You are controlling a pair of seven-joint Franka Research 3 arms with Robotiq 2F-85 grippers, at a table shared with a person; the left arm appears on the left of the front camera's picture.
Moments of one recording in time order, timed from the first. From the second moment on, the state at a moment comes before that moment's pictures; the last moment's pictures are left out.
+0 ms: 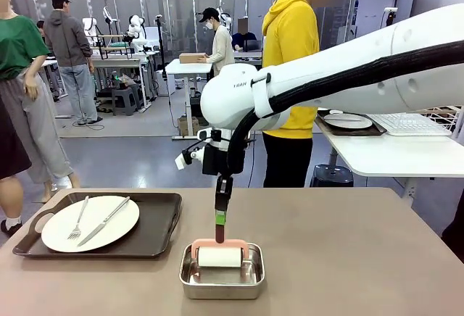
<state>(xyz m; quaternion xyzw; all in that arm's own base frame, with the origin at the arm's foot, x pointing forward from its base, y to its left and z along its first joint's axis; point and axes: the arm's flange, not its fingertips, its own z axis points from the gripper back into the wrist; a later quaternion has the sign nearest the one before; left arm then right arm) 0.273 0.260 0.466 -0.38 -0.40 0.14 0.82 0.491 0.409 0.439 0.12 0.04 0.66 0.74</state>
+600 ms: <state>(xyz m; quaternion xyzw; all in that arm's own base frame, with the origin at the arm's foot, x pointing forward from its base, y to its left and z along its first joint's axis) 0.273 0.260 0.466 -0.38 -0.40 0.14 0.82 0.502 0.325 0.554 0.13 -0.08 0.49 0.86</state>
